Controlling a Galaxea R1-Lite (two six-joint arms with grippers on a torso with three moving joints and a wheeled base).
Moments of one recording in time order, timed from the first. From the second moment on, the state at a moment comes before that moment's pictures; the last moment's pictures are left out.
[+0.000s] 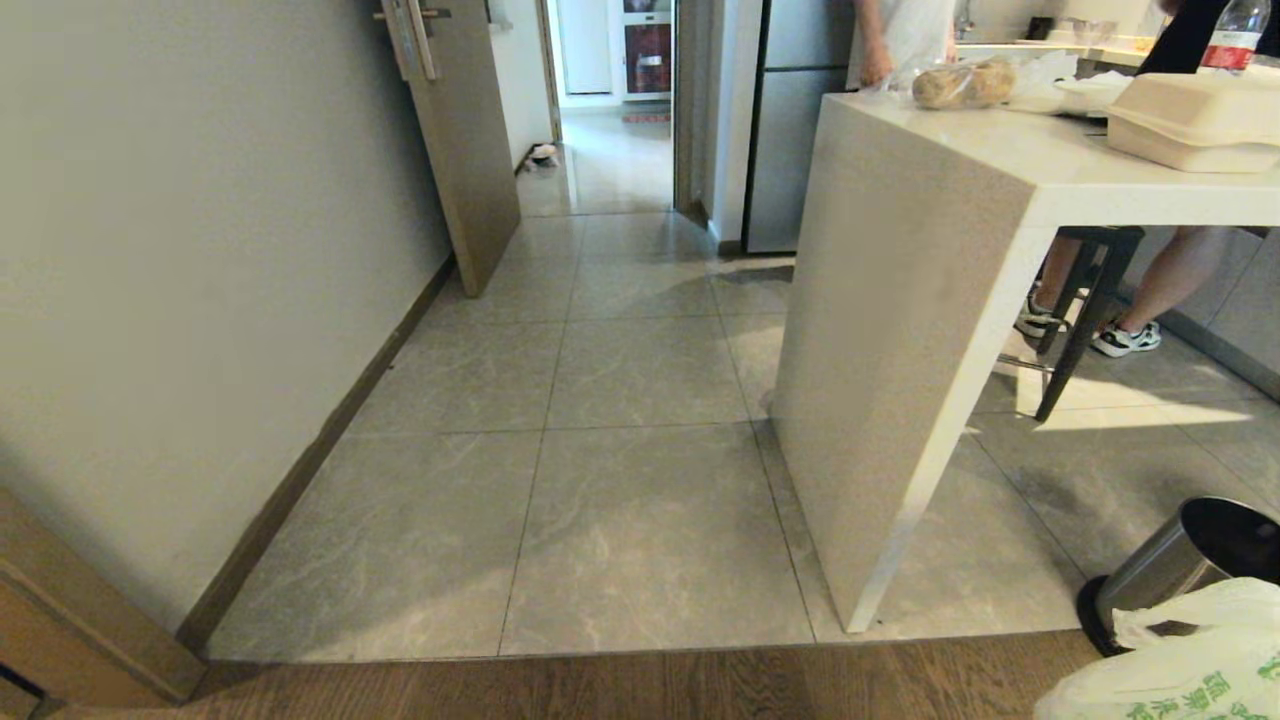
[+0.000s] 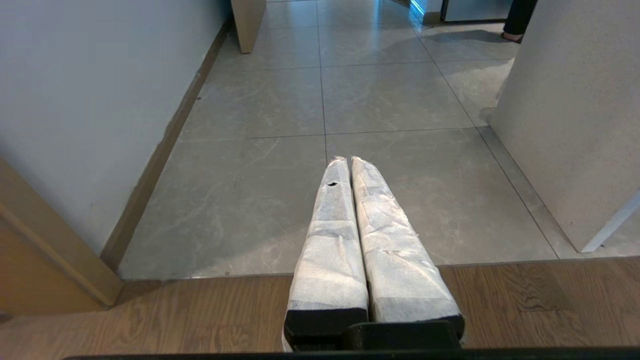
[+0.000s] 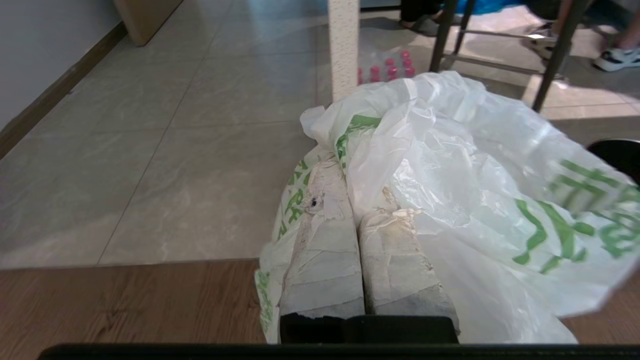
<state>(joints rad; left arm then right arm) 0.00 0.00 0.00 0.00 0.00 0.00 0.00 0.00 0.00 -0.03 -0.01 0.01</state>
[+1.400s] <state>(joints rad) 0.00 0.00 0.00 0.00 0.00 0.00 0.00 0.00 0.00 -0.03 -0.01 0.01</state>
